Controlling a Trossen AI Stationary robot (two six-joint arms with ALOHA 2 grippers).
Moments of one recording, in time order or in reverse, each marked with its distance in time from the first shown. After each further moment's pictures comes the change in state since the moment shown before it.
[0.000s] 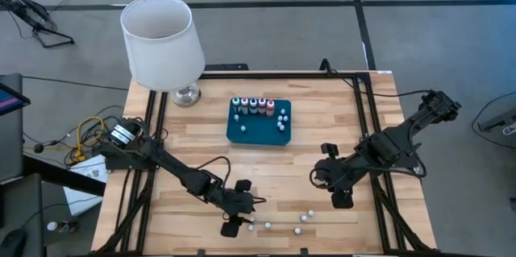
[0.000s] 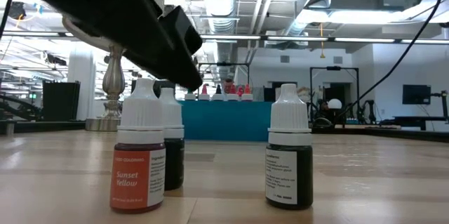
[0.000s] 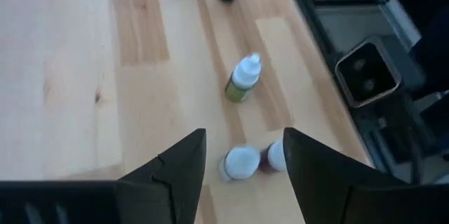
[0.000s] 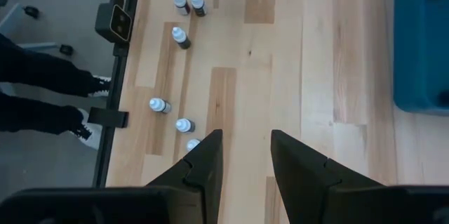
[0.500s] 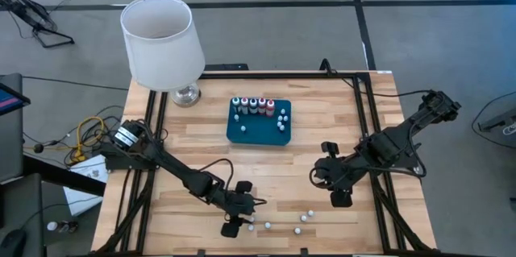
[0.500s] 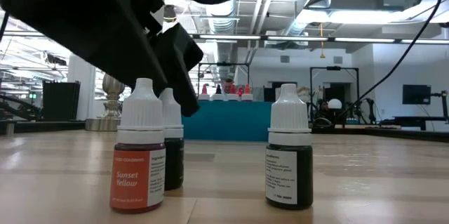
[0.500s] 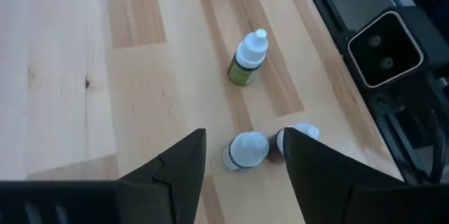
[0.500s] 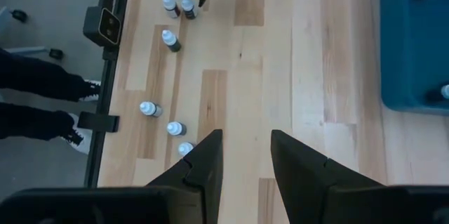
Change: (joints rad) left arm -0.002 0.038 0.000 0.005 0.012 0.023; right arm -0.001 0.000 0.000 -0.008 0.030 0.007
